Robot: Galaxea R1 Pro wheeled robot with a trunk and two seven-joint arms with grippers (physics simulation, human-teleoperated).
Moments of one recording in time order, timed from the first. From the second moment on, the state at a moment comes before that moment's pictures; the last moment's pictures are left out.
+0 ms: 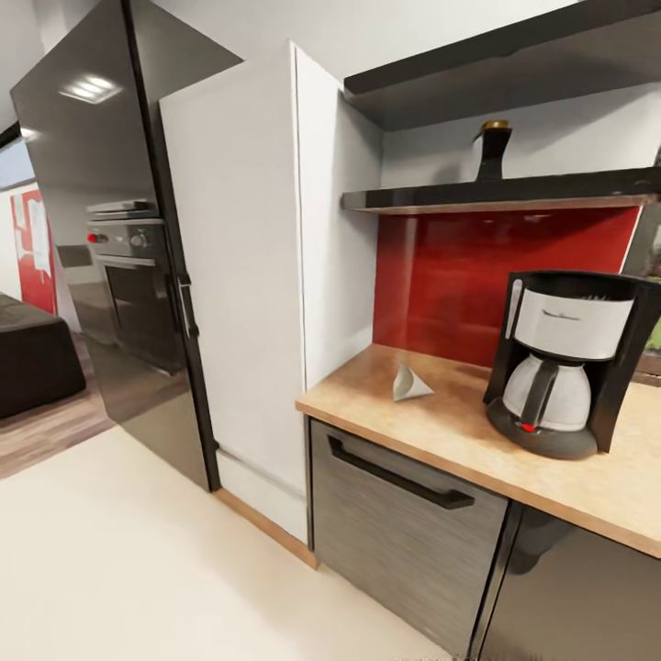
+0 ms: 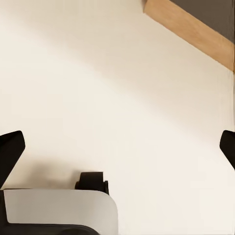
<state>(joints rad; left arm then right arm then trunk) 0.02 0.03 -0.01 -0.50 -0.01 -0.10 0.00 -0.03 -0.08 0.00 -0.29 -0.01 -0.14 0.00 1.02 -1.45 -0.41</state>
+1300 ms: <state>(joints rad) 0.02 0.03 -0.01 -0.50 -0.01 -0.10 0.00 -0.03 -0.08 0.00 -0.29 -0.01 -0.14 0.00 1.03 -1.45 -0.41</state>
